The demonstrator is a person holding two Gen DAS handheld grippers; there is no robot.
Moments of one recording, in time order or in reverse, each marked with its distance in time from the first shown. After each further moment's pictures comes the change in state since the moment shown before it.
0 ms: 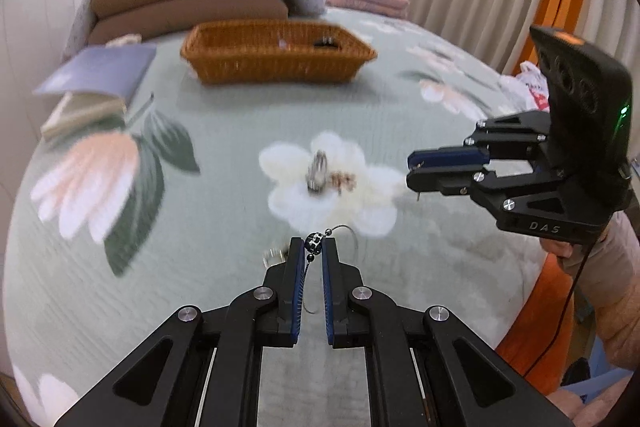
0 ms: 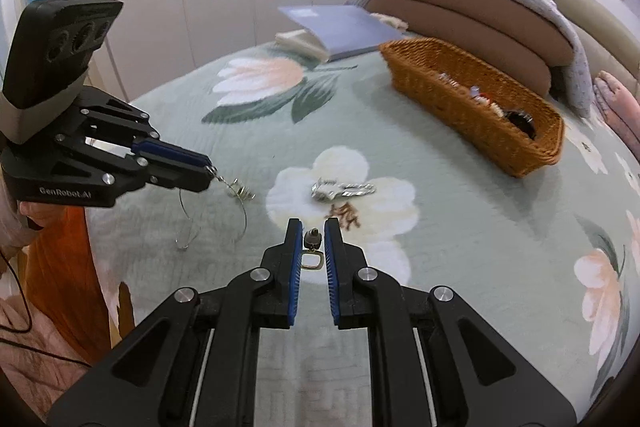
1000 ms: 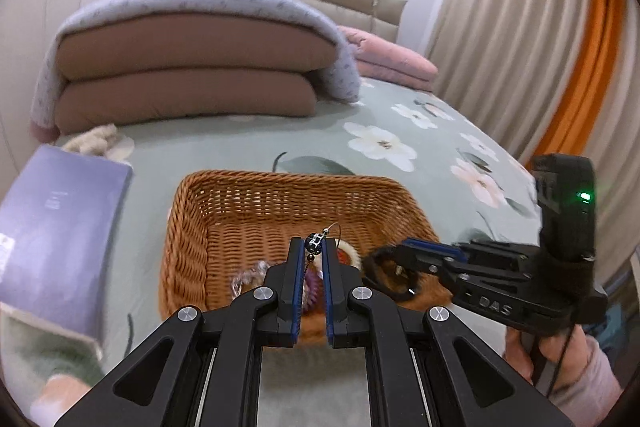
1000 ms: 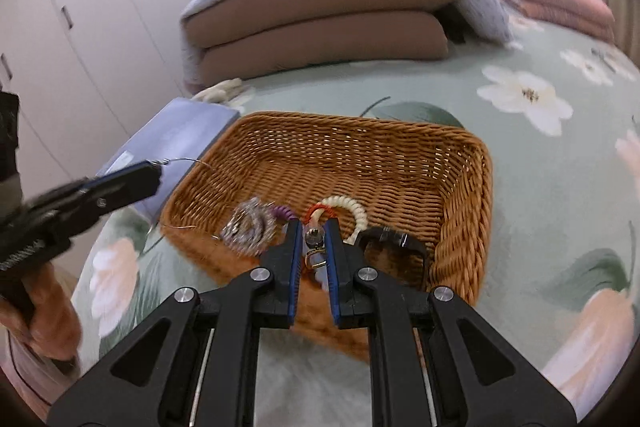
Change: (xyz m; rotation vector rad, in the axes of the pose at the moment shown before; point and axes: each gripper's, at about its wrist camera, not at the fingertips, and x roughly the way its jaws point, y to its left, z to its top) left arm 0.124 0.082 0.248 -0.129 -0.144 -0.030; right arm 0.082 -0.246 0.137 0.561 -0.057 -0.138
